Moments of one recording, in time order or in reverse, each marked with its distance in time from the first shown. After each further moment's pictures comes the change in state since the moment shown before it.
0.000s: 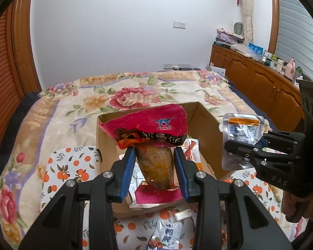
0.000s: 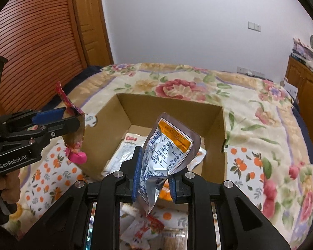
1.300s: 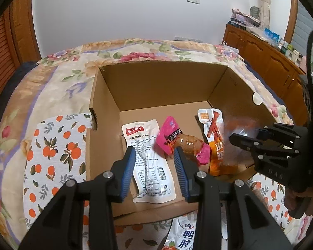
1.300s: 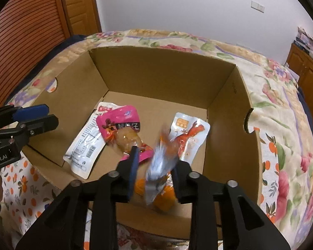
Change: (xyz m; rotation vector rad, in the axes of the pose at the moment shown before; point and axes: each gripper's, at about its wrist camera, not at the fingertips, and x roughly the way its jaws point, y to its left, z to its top) left arm 0.080 0.027 -0.040 -0.063 0.163 0.026; right arm 0.100 -0.016 -0.031 -0.018 0.172 -0.063
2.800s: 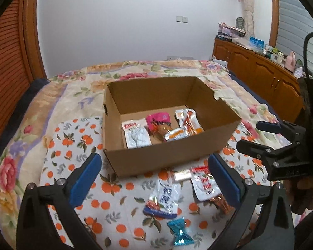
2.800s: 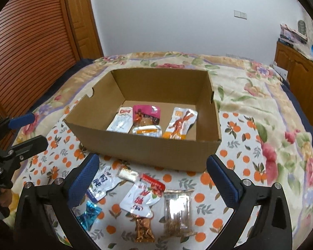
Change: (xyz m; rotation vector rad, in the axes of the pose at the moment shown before) left arm -0.121 -0.035 -0.066 0.054 -0.140 0.003; right arm -0.122 0.017 -0.071 0.095 -0.141 0.018
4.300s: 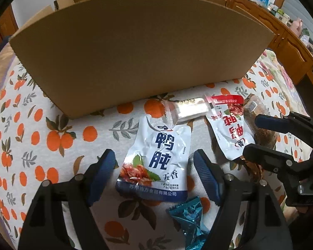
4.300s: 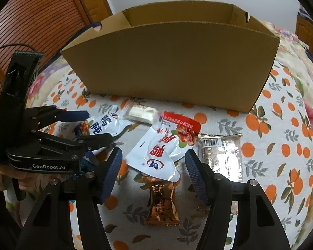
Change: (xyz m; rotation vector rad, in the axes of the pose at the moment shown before) left arm 0.136 -0.009 -0.083 0.018 0.400 -0.080; right arm 0.077 0.015 -0.082 0.008 0.224 0.137
